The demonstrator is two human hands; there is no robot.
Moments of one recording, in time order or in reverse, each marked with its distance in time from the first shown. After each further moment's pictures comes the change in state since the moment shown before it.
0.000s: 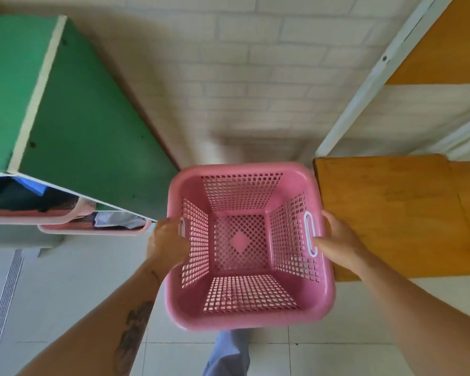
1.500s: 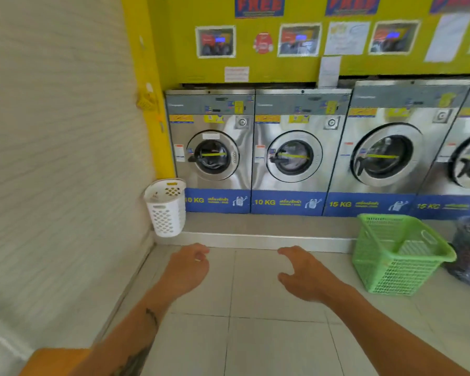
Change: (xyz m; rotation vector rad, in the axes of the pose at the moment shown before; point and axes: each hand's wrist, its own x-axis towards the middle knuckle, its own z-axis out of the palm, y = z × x) left_hand -0.754 0.802 0.461 0.223 -0.556 1.603; right_hand -0.554 0.702 -0.493 0.332 1.089 0.511
